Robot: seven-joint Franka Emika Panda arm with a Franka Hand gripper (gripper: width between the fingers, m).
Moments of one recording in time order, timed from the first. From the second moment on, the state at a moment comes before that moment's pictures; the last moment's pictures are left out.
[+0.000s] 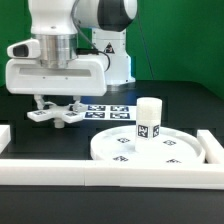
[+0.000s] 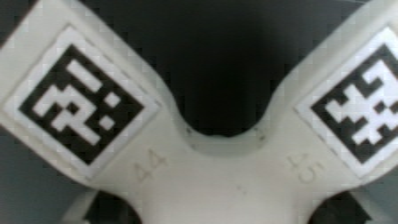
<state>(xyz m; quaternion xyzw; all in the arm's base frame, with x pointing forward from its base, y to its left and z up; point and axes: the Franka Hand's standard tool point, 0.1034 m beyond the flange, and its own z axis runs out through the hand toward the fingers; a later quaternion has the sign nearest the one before) 0.431 -0.110 0.033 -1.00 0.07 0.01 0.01</state>
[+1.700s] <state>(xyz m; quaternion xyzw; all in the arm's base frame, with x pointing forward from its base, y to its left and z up) 0.502 0.021 0.124 -0.99 0.09 0.01 0.05</state>
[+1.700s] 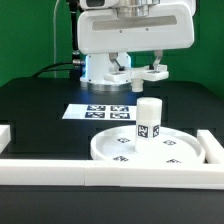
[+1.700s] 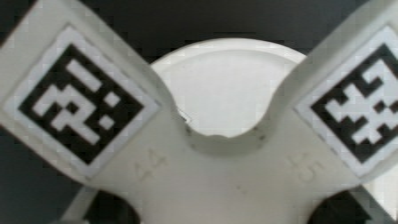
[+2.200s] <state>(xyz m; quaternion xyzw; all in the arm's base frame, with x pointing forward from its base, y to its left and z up) 0.551 0.040 0.131 -1.00 -0.02 0.02 0.02</state>
